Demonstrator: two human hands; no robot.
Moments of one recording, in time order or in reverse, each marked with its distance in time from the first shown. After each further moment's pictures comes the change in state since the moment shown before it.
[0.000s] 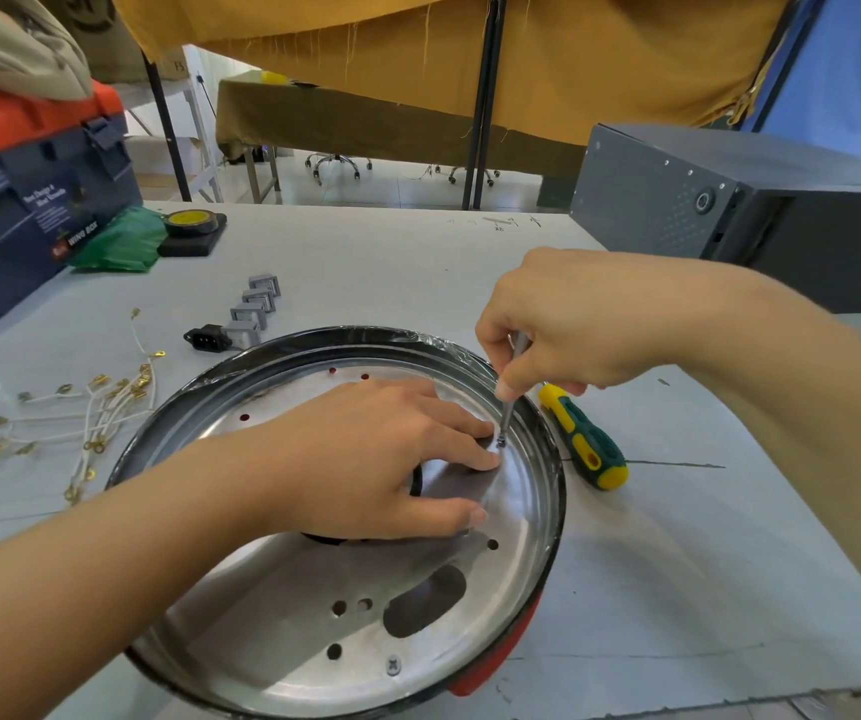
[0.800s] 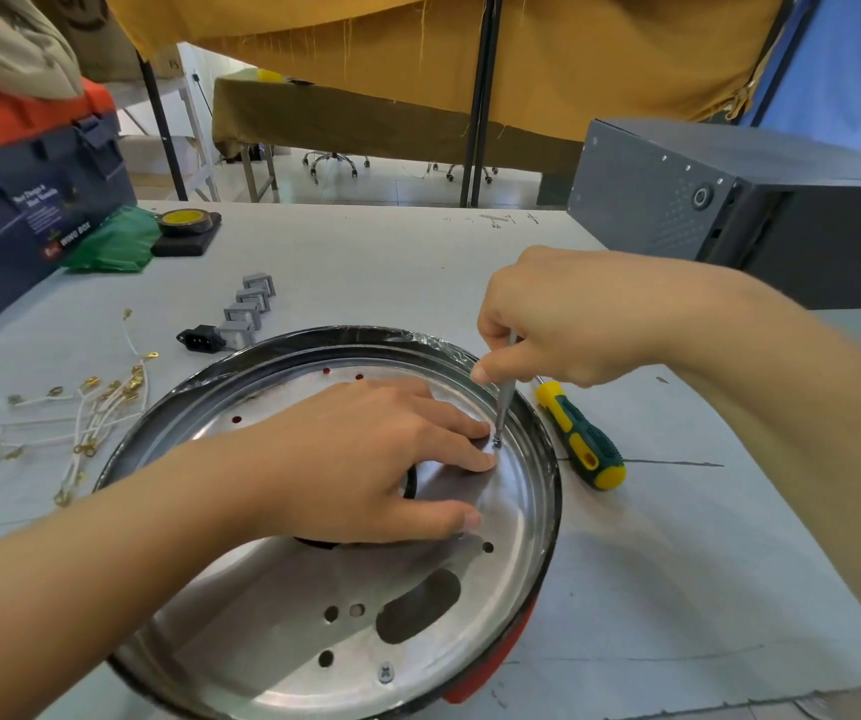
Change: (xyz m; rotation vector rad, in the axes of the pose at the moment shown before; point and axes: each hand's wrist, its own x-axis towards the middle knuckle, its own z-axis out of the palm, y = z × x) left_hand -0.001 0.000 -0.001 -0.019 0.010 0.014; right_hand 0.002 0.002 0.003 -0.058 0.068 -0.020
